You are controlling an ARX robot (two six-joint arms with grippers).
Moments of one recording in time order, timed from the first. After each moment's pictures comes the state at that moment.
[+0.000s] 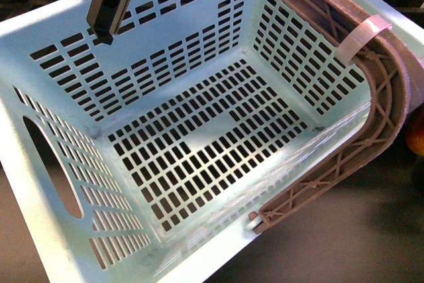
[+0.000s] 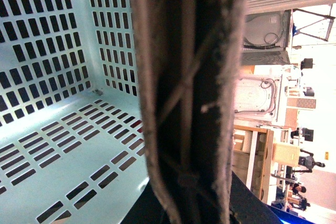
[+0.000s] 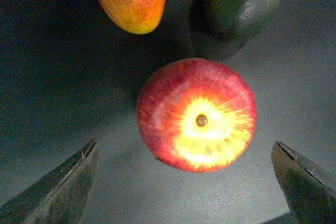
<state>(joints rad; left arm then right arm) -0.55 1.55 0.96 0.11 0.26 -1.15 -0.36 2.25 0.83 0.42 0.08 0.02</state>
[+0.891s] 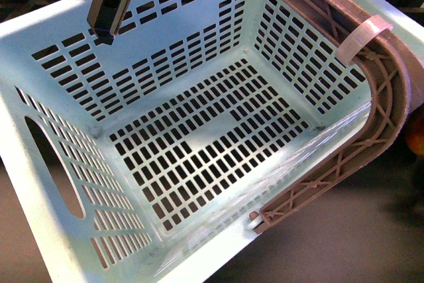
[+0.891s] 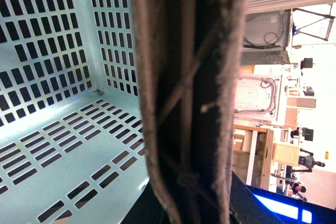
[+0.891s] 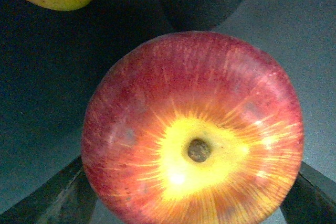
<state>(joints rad) -0.55 1.55 0.96 0.11 0.26 -1.15 -0.41 2.45 0.96 0.41 0.04 0.15</state>
